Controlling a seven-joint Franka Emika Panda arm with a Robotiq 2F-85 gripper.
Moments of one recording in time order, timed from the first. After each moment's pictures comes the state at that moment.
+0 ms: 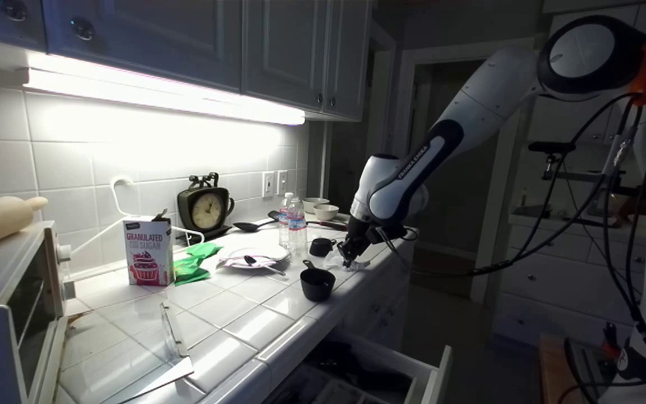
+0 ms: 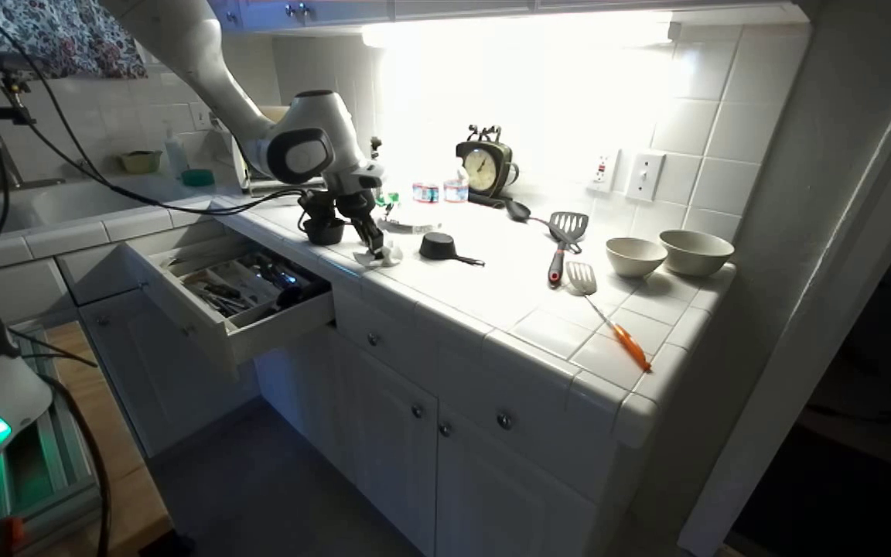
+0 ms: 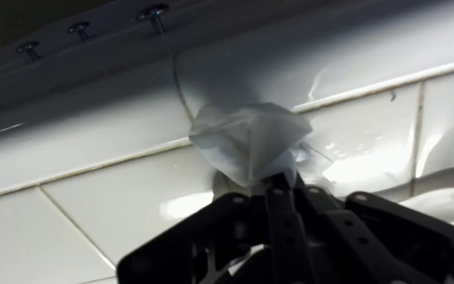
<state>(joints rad) -0.03 0.40 -0.10 -2.14 -0.03 2.83 0.17</state>
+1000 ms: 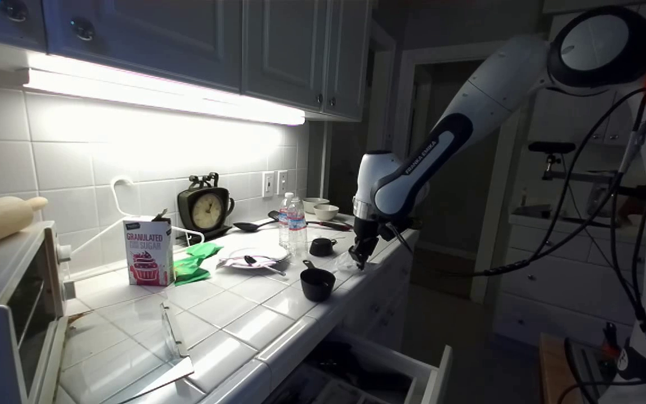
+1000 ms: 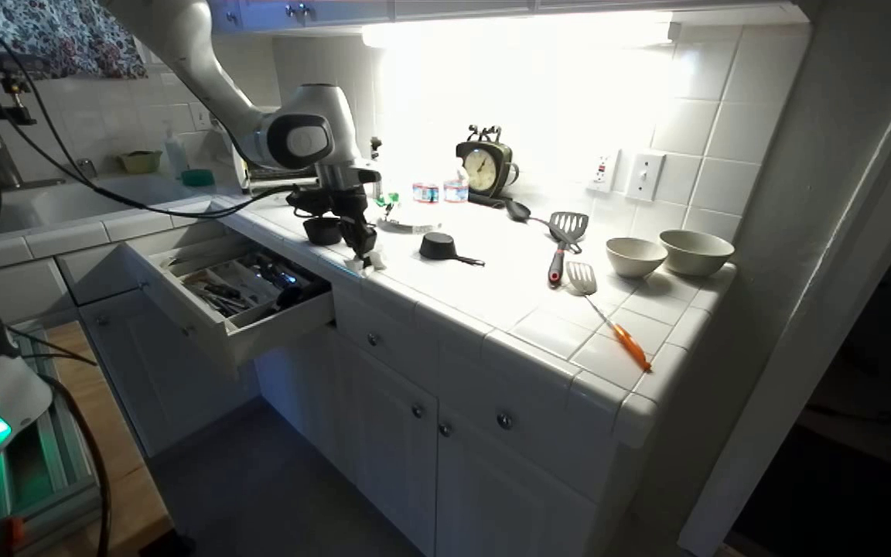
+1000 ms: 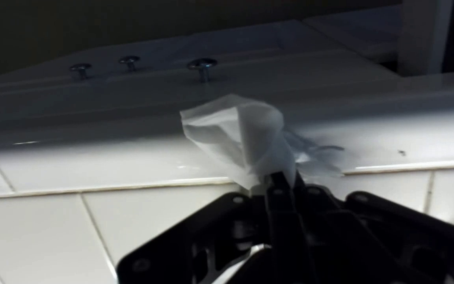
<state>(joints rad) -0.01 0.35 -0.14 -2.14 -0.17 2.64 0.10</state>
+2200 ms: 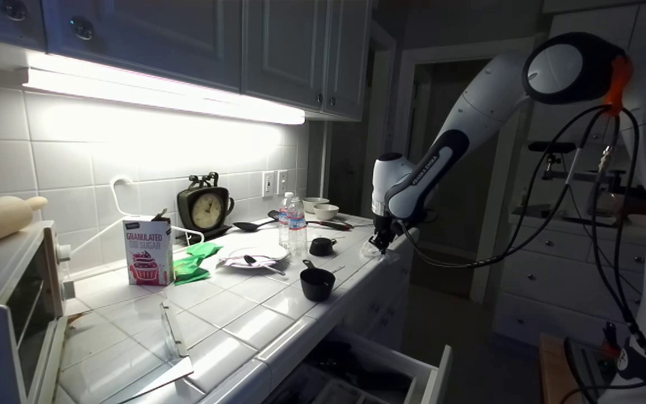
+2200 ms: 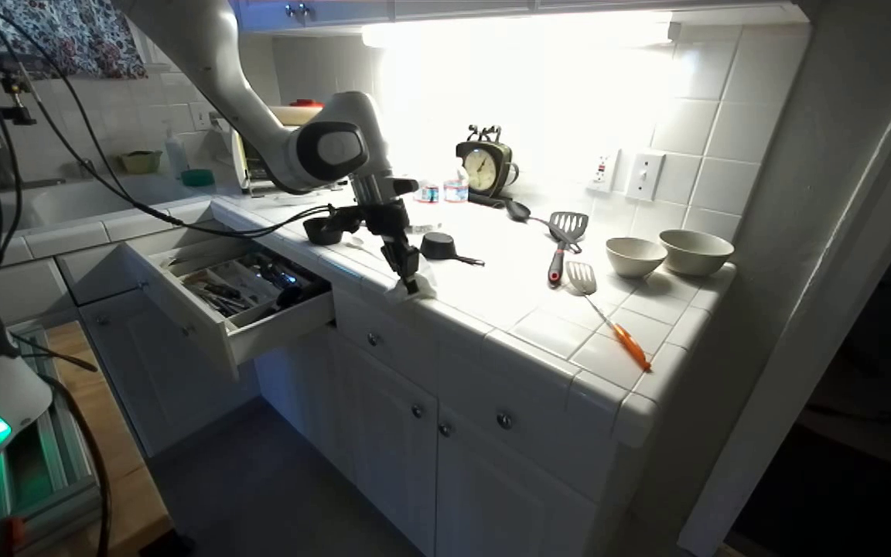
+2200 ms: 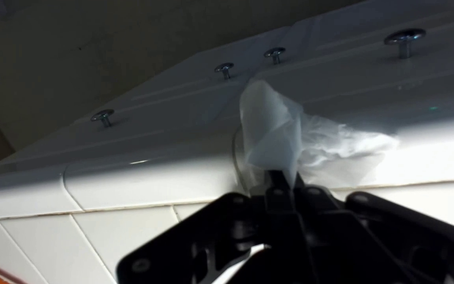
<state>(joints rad) -0.01 0.44 -0.35 -2.05 -0.34 2.66 0.23</state>
